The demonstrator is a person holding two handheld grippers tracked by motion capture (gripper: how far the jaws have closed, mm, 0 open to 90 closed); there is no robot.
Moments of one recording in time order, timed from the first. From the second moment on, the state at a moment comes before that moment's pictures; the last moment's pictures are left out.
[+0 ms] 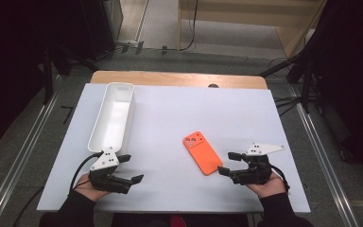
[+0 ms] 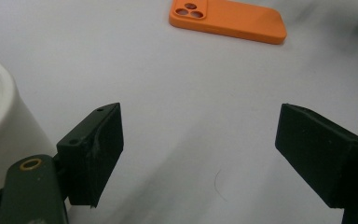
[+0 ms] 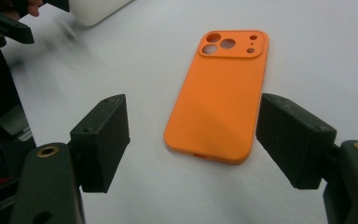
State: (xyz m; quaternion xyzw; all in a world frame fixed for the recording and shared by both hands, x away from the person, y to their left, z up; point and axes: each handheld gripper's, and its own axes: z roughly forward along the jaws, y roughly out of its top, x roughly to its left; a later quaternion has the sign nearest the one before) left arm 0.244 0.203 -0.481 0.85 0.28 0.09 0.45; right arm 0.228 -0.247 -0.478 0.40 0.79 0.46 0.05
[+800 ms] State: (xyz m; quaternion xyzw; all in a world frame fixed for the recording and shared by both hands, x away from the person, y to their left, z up) left arm 0.245 0.203 -0.481 0.84 0.28 0.09 0.45; right arm 0.224 -0.253 -0.491 0.40 0.80 0.44 0.03
